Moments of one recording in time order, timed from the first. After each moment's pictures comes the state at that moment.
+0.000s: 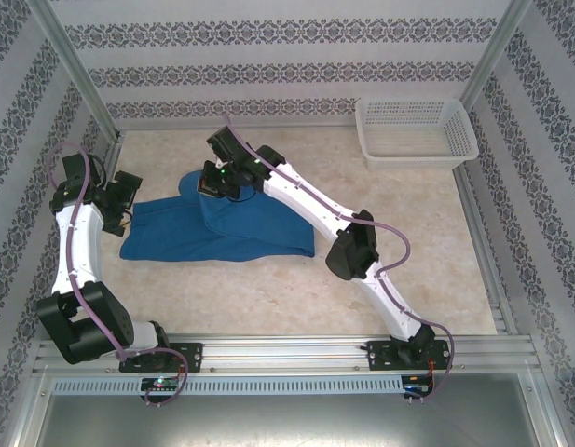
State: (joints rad) left arm 0.41 1.35 1.21 -0.86 0.24 -0.90; right arm 0.84 2.45 2.57 -0.90 -0.33 1.02
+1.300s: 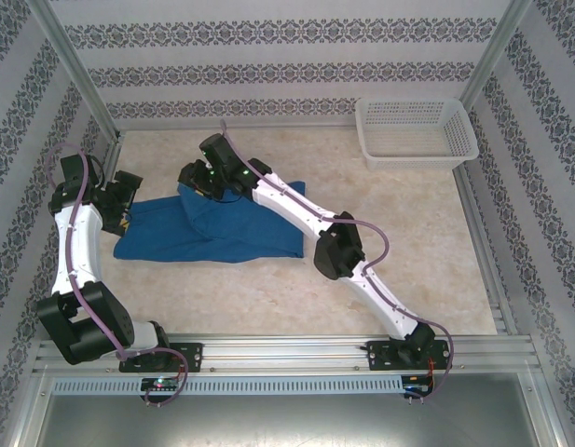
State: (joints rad) left arm 0.42 1.34 1.20 -0.86 0.29 -0.89; right arm 0.85 2.65 2.67 -0.61 -0.30 1.16
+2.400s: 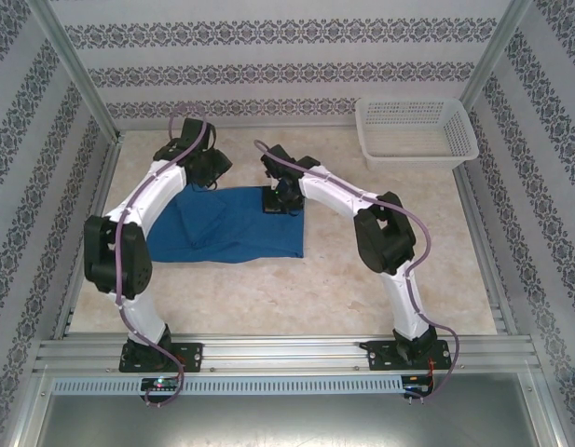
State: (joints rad) left arm -0.20 1.81 1.56 -0.67 0.05 -0.91; right arm 0.65 2.21 1.86 -0.84 -0.21 0.55
